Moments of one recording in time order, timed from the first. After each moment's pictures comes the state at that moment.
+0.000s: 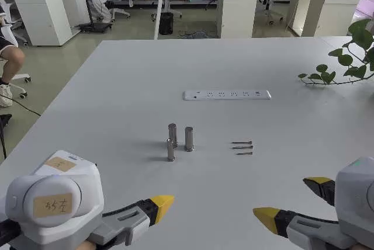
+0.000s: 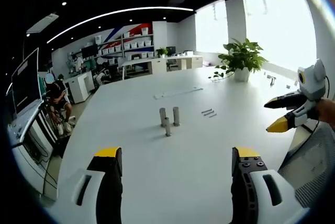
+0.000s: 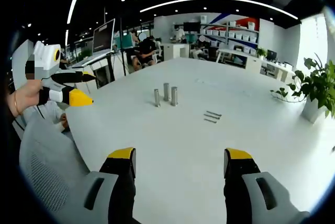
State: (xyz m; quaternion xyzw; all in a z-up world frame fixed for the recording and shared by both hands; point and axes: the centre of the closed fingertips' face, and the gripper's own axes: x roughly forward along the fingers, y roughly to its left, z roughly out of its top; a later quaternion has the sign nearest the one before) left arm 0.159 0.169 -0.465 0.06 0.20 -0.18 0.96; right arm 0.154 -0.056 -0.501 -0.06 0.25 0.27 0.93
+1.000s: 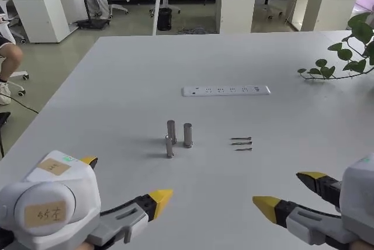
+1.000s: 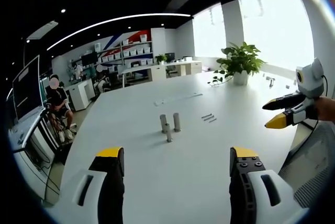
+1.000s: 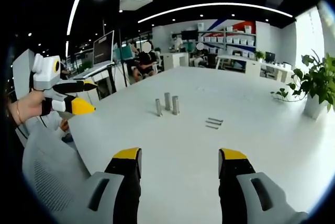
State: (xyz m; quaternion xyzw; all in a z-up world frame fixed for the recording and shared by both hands) left arm 0.157 0.167 -0.463 0.07 0.18 -0.18 0.96; right arm 0.157 -0.059 -0.496 -0.05 0.23 0.27 0.93
